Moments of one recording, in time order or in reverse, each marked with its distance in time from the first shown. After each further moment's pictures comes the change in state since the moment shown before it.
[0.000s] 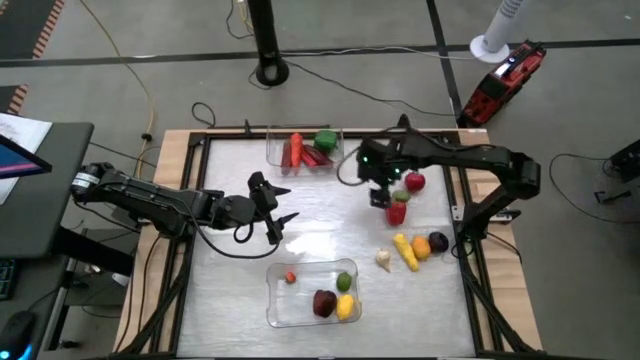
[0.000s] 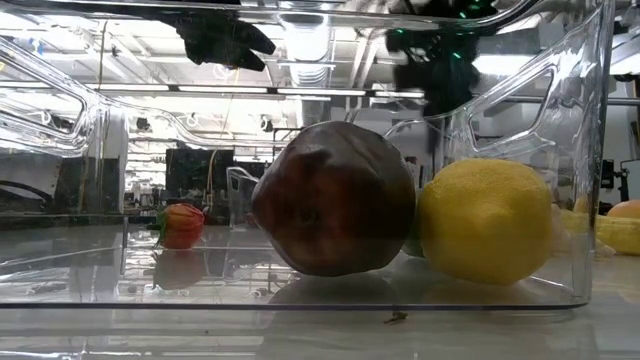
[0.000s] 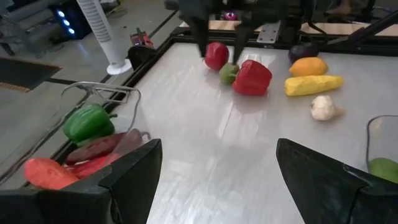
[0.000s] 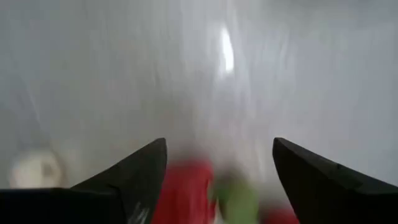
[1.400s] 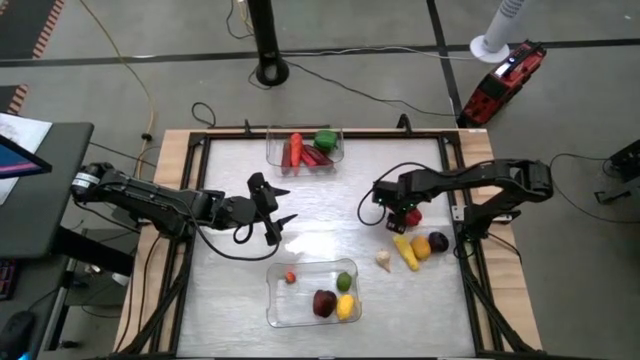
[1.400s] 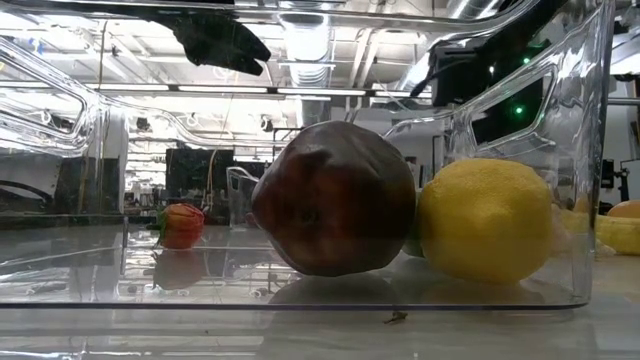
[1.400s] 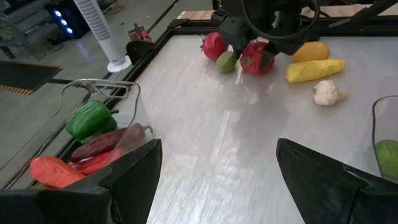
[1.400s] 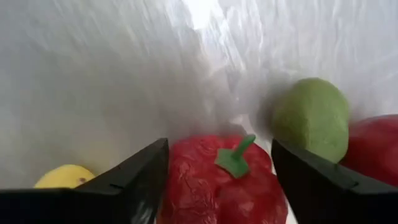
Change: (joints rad) left arm 0.000 0.000 0.000 -0.039 0.006 0.033; right arm 0.136 -0.094 -0.434 0.152 0.155 0.350
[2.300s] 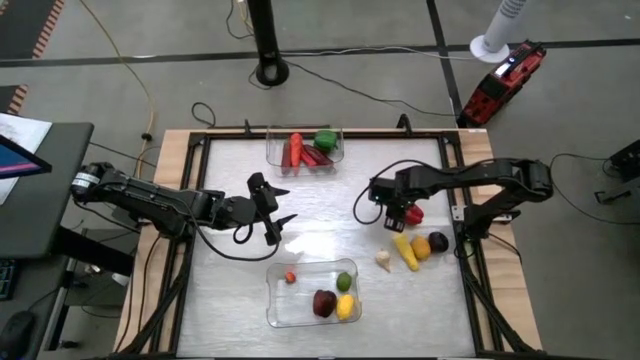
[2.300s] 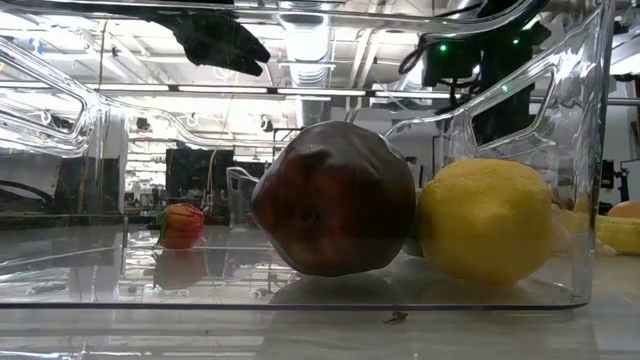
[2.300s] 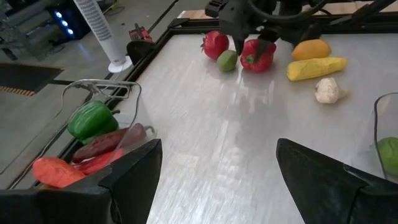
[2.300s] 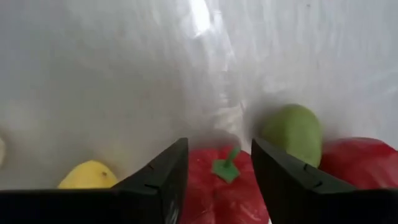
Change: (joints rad) left arm 0.000 0.000 0.000 -0.003 -0.002 0.010; right arm 0.027 0.008 0.111 -0.084 0.003 -0.062
